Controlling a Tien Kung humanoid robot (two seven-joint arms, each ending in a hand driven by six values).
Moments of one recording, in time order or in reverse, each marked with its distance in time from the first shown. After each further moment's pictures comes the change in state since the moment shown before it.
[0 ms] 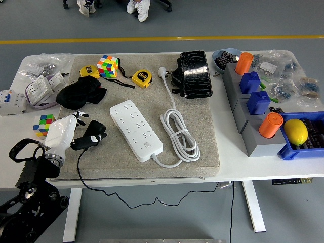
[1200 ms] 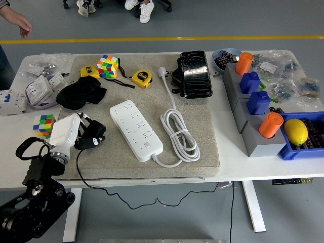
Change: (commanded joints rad) left arm -0.048 -0.031 0.030 0.070 -0.035 0.043 -0.041; right arm 0.000 0.001 0.006 0.000 -0.006 -0.013 0.020
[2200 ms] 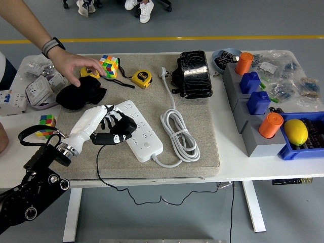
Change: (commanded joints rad) left arm -0.134 0.068 0.126 0.086 -0.331 -0.080 -0.544; right arm 0.005 -0.003 -0.017 0.000 0.009 -0.001 0.004
